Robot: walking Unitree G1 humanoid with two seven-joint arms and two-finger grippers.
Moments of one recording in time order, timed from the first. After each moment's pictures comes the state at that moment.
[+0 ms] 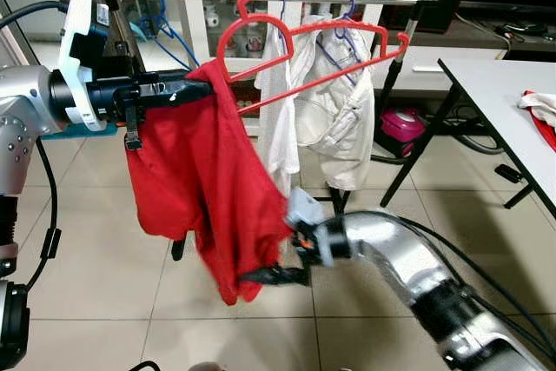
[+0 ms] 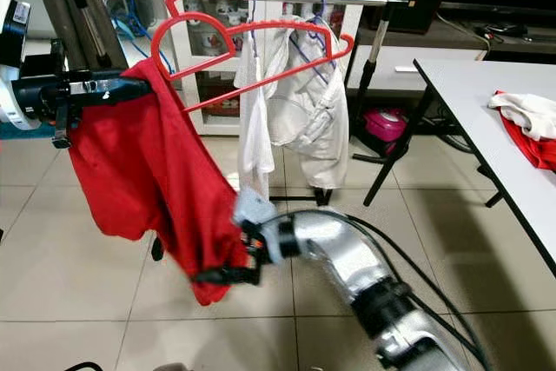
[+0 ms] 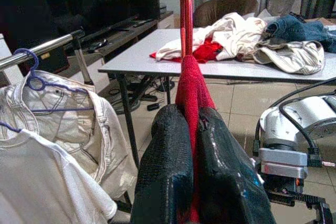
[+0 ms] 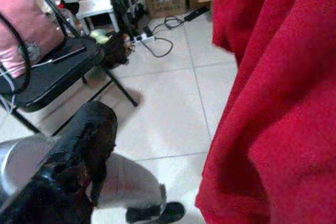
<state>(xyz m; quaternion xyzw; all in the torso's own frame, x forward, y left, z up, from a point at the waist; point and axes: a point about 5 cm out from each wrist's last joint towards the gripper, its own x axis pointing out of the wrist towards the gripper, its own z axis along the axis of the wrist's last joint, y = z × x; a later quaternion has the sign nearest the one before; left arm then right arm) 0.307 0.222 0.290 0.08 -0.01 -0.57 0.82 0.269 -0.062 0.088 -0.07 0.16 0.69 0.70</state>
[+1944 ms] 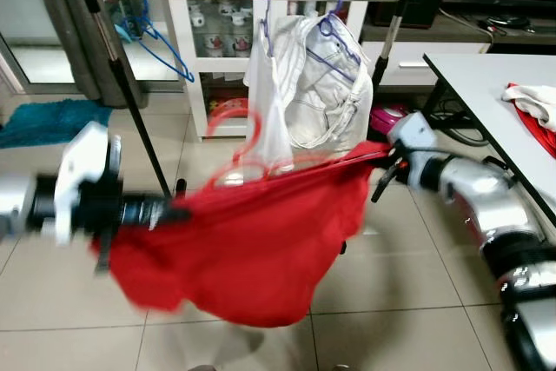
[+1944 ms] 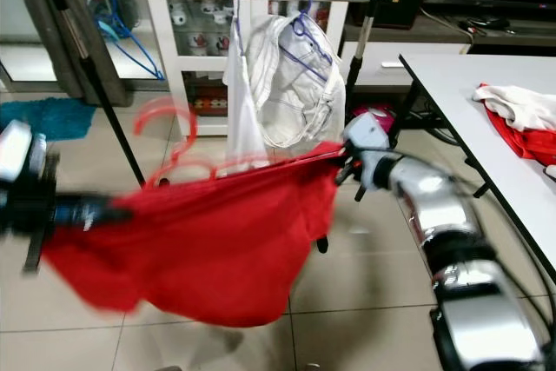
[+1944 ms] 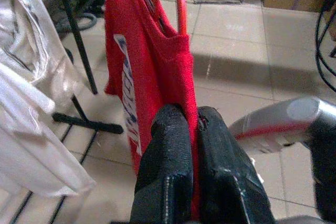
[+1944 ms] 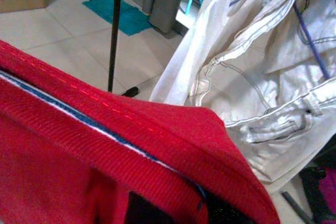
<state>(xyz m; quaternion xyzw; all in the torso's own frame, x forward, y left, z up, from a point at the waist) 0.226 0.240 0.214 0.14 0.16 -0.59 0.78 0.353 -0.204 0.137 -0.17 0.09 0.36 0.91</state>
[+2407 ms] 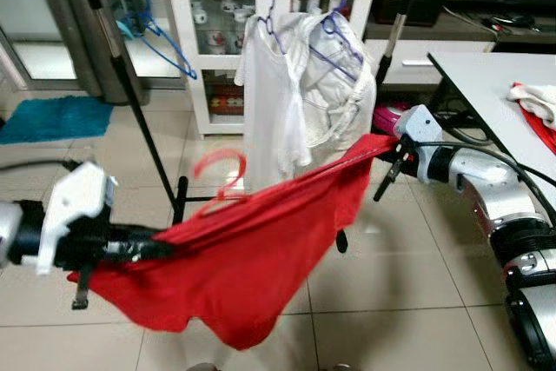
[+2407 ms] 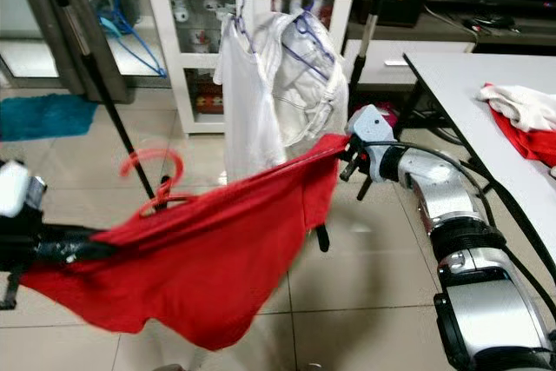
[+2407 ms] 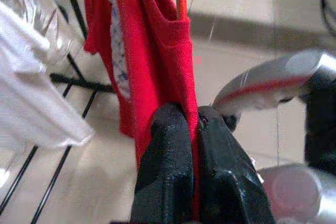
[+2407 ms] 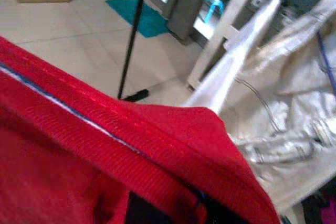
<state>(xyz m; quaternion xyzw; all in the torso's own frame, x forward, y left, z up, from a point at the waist) 0.209 0.250 0.199 0.19 0.22 -0.57 0.77 0.354 -0.206 0.149 -0.21 0.07 0.41 0.89</state>
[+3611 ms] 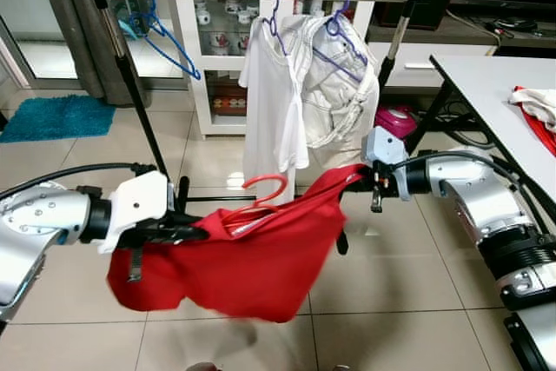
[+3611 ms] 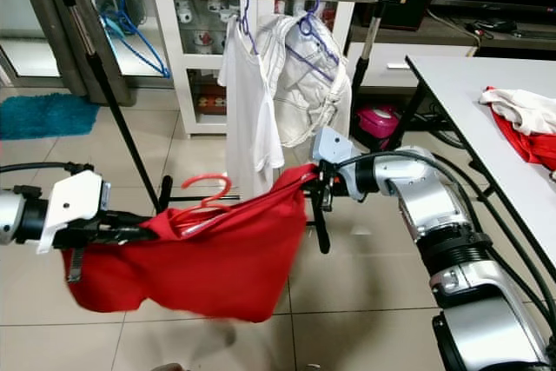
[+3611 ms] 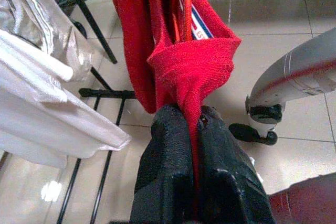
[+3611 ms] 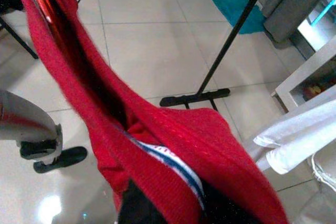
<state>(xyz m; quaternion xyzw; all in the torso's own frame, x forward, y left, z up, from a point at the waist) 0.246 0.218 0.179 0.28 0.16 -0.58 0.75 0.332 -0.162 0.151 -0.22 0.13 0.58 0.78</state>
